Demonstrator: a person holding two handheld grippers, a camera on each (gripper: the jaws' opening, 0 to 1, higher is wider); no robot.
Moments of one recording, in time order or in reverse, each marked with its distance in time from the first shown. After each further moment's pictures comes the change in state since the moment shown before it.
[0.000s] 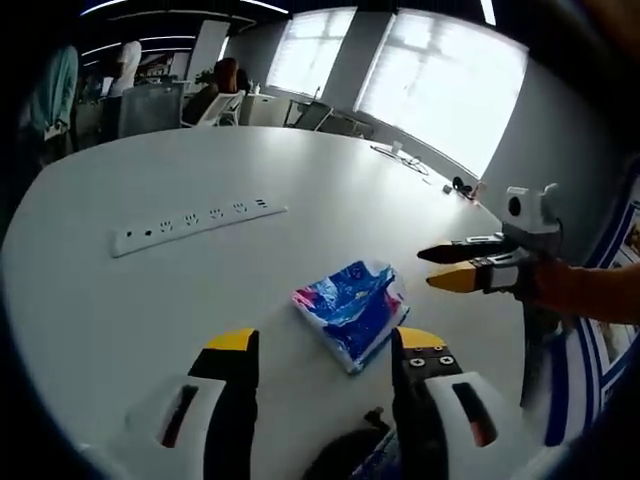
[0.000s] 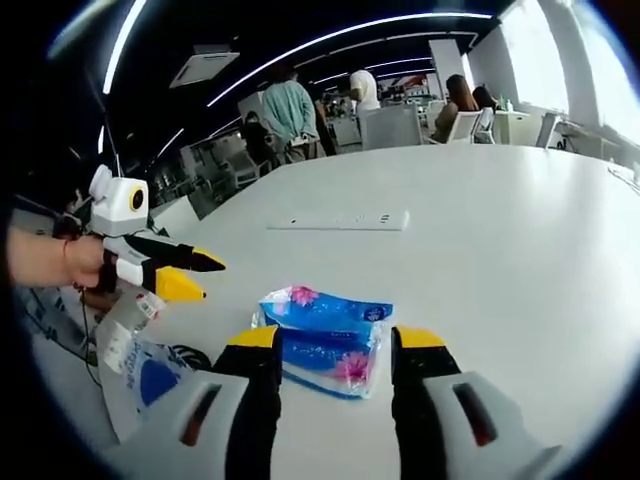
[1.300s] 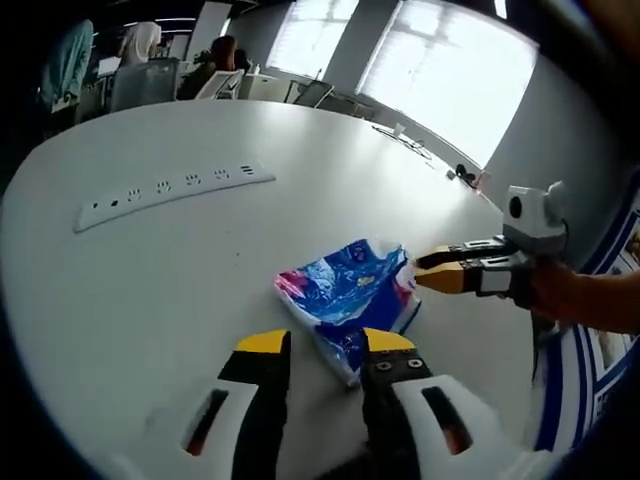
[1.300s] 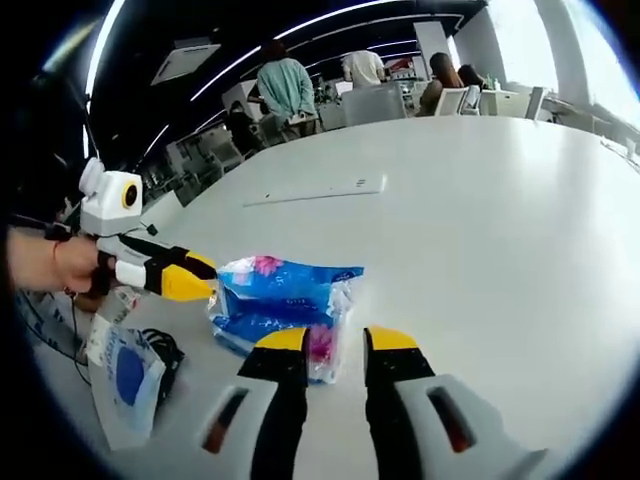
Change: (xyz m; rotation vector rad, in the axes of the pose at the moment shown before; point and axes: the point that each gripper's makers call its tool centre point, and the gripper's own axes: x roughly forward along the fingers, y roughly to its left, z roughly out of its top) left arm 0.060 -0.007 -0.025 -0.031 0.081 -0.016; right arm 0.022 -0.041 -0.038 0.056 0.062 -0.044
